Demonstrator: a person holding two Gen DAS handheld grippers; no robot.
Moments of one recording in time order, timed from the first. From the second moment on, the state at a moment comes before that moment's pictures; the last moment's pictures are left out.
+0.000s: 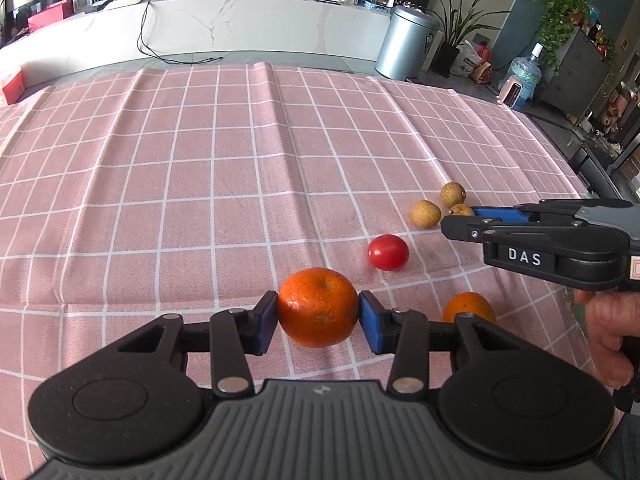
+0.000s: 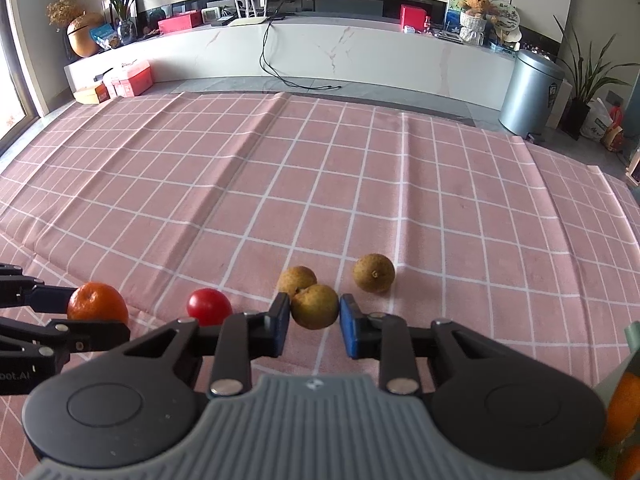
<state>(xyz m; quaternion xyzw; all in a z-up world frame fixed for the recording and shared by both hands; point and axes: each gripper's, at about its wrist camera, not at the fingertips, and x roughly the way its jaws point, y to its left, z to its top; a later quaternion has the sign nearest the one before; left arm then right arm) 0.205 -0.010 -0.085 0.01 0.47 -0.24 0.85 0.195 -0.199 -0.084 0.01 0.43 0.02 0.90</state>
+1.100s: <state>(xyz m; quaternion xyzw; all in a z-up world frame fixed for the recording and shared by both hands) 0.081 -0.097 0.002 0.04 0.42 -0.29 0.86 0.004 -0.279 0.001 0.04 0.39 -0.02 0.92</state>
